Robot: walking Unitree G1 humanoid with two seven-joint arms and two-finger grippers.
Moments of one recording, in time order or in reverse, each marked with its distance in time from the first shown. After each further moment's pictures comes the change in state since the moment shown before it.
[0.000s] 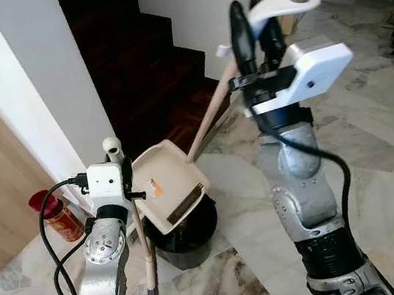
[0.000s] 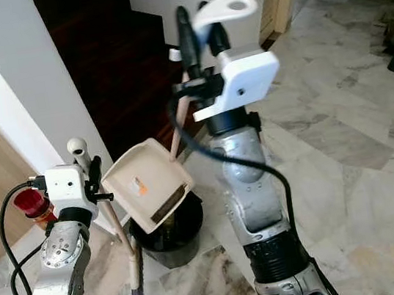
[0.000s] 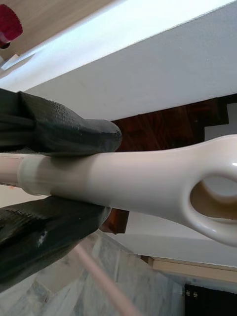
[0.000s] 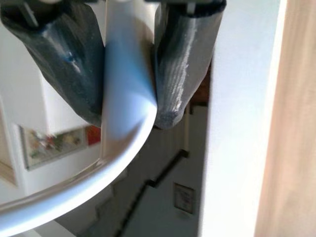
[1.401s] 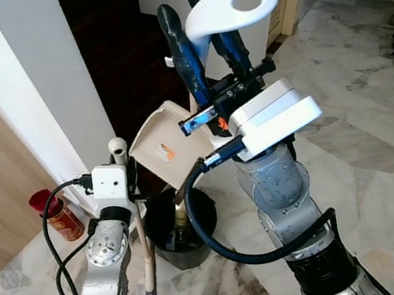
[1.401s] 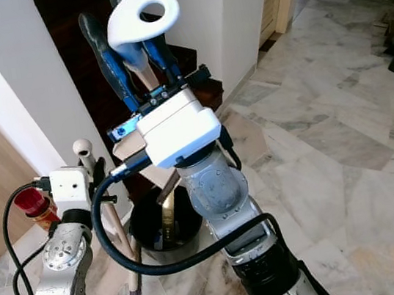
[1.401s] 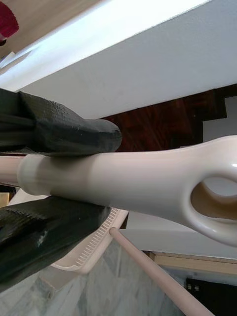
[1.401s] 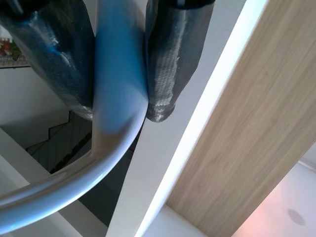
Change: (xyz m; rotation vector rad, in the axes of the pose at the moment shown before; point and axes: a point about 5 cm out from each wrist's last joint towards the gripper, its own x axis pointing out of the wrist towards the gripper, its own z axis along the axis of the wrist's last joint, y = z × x) left arm -0.003 -0.005 -0.001 0.010 -0.005 -0.028; right arm -0.006 0.048 0.033 -0.185 -0.232 0.203
